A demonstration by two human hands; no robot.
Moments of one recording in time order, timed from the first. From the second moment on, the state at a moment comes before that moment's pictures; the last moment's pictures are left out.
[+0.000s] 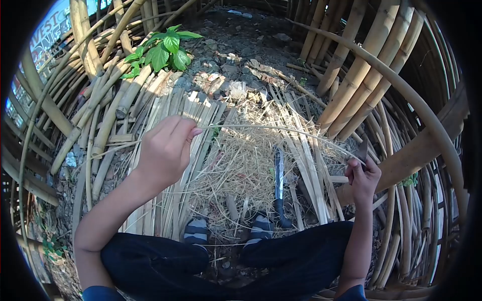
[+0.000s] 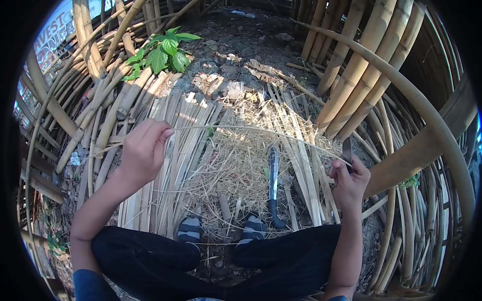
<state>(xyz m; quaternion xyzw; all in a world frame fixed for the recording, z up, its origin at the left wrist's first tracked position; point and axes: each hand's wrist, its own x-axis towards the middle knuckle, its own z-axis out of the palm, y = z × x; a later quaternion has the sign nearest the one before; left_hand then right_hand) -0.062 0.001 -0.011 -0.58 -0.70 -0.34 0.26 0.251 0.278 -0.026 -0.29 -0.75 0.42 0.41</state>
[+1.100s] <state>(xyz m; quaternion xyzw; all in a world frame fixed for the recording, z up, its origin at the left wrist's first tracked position) -0.122 -0.037 0.031 -0.38 -0.69 -0.25 0.57 0.252 0.315 -0.030 -0.48 -0.67 0.36 0.44</state>
